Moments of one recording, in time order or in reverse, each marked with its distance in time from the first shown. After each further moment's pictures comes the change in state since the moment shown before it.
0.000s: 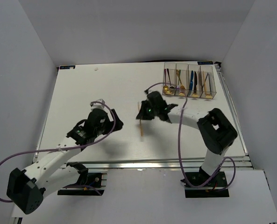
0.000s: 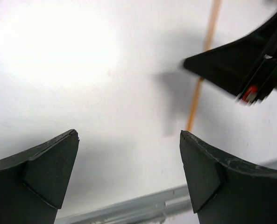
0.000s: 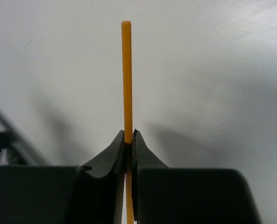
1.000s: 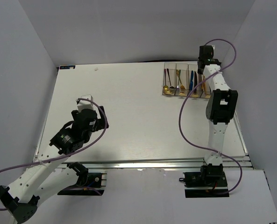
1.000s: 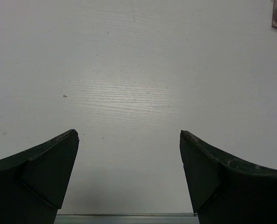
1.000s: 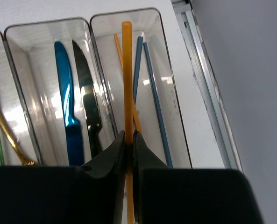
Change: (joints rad) left arm -0.045 -0.180 0.272 -0.386 -0.440 0.249; right arm -0.759 0.502 1.120 -0.705 0.629 -0.628
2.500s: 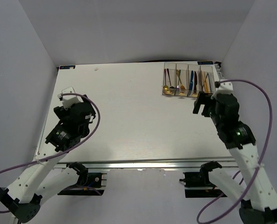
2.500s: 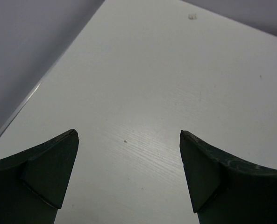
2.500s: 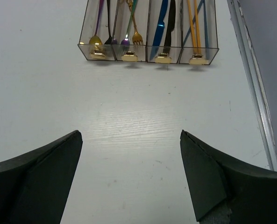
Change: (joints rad) left arm 0.054 0.026 0.115 -0.014 -0.414 -0.016; right arm 0.295 -1.495 -1.117 -0.009 -0.133 0.111
